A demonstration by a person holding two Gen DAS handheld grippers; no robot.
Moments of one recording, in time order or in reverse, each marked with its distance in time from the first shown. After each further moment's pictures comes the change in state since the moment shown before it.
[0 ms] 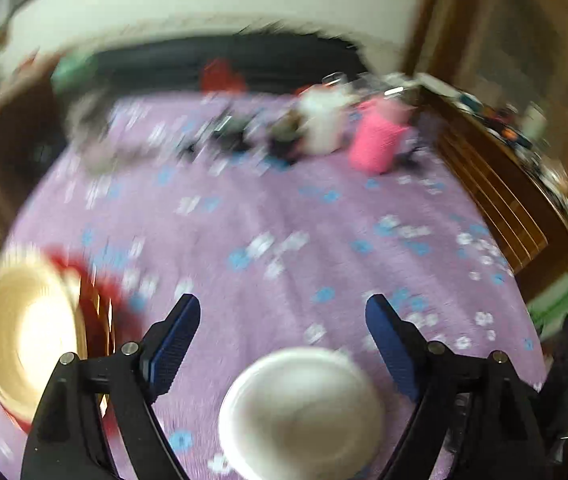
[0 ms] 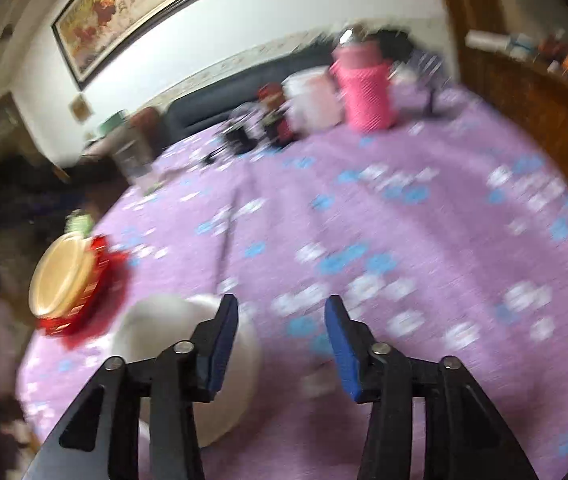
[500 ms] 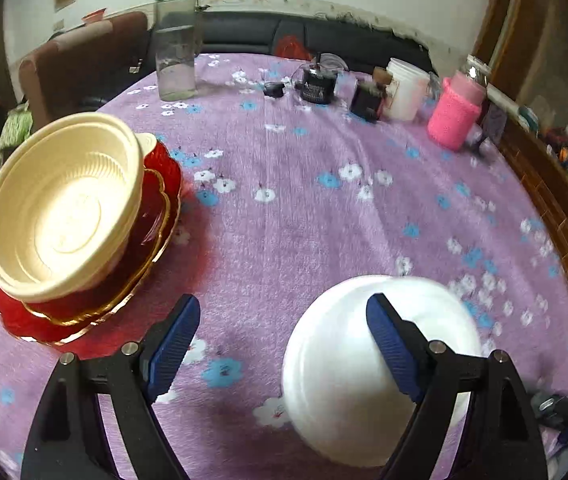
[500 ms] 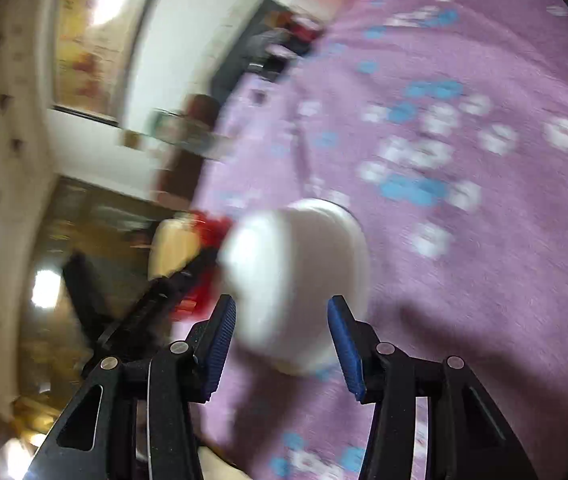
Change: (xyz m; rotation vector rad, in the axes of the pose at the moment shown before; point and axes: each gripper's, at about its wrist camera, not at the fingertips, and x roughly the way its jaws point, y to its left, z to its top) left arm 0.005 0.042 -0.067 -0.136 -0.024 0.156; right arm -0.022 -0.003 -0.054 0.395 0.224 0.274
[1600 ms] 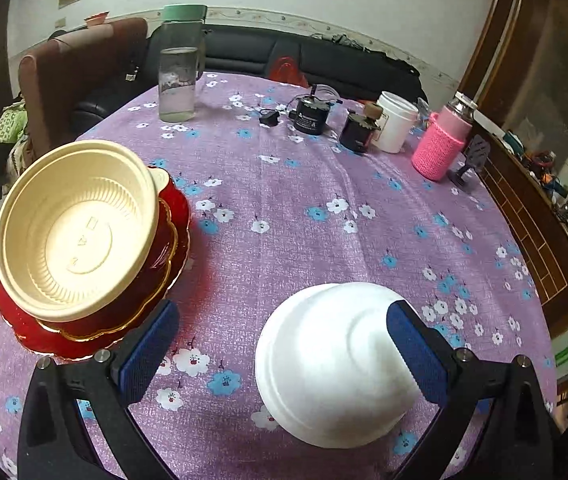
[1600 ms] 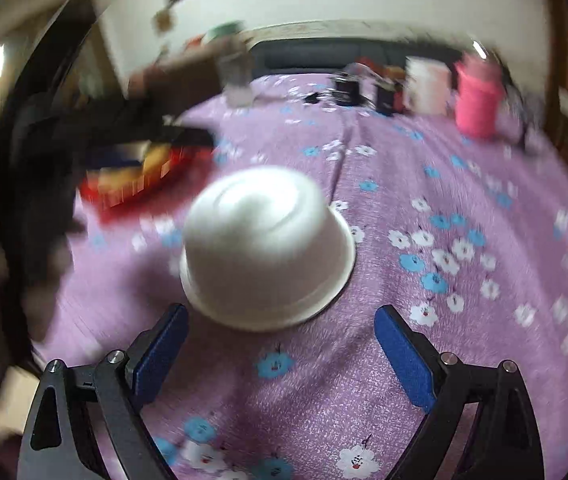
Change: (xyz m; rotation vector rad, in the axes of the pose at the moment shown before) left arm -0.023 0.017 0.010 -0.017 -0.048 -0.080; right arm 0.033 0.086 -0.065 -0.904 -0.053 -0.449
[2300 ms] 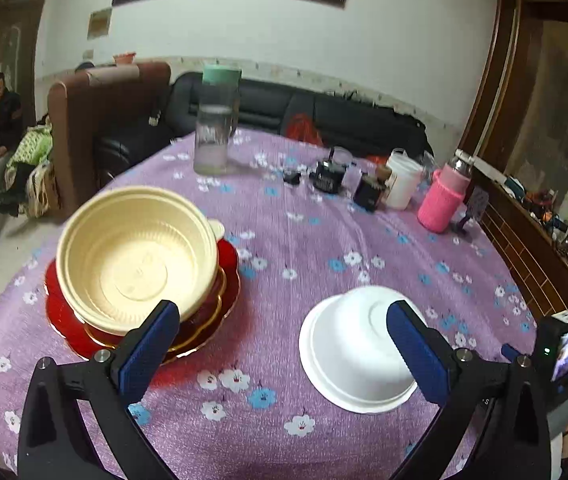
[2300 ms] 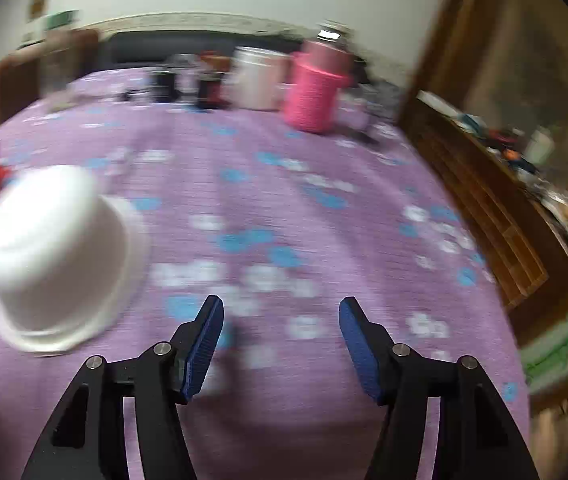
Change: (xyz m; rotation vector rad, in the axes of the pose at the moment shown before) left arm -0.054 0.022 -0.005 -0.022 -0.223 0.038; right arm 0.021 -0.131 -0.004 0.282 0.069 -0.536
